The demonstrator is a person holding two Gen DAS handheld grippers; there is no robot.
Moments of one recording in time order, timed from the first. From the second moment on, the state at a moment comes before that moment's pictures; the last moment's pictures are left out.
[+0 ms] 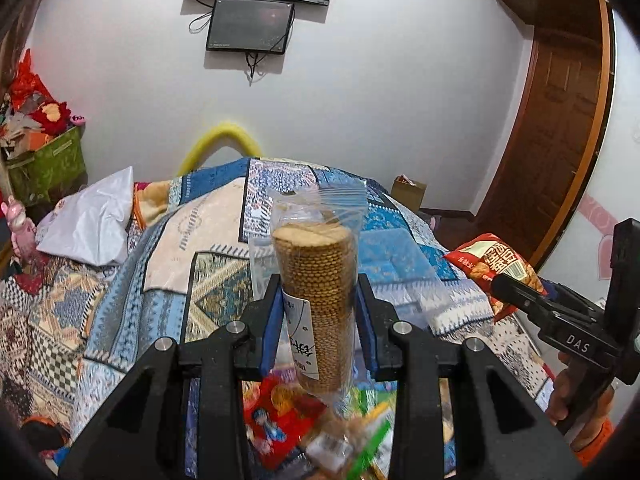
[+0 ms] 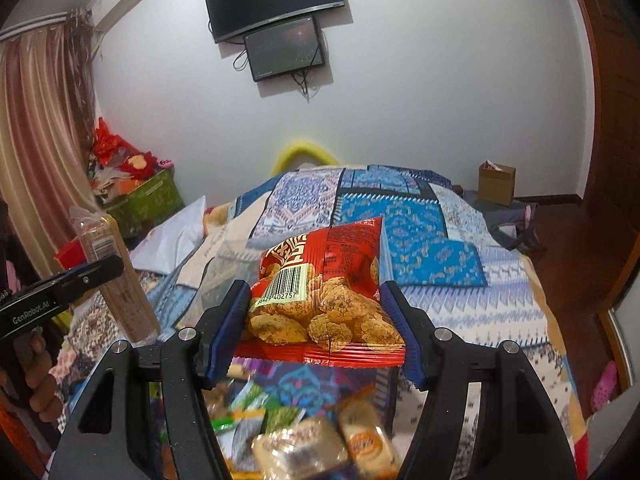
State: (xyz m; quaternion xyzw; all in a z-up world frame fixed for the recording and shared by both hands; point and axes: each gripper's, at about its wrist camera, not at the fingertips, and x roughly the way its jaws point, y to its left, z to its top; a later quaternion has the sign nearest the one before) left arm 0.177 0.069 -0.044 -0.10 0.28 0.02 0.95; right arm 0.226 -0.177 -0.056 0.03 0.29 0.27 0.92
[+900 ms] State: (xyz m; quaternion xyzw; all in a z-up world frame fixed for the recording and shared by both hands) left arm 0.299 0.079 -0.114 -0.07 0.38 0.04 0.92; right arm 0.313 -0.124 -0.111 -0.02 0.37 0.27 0.89
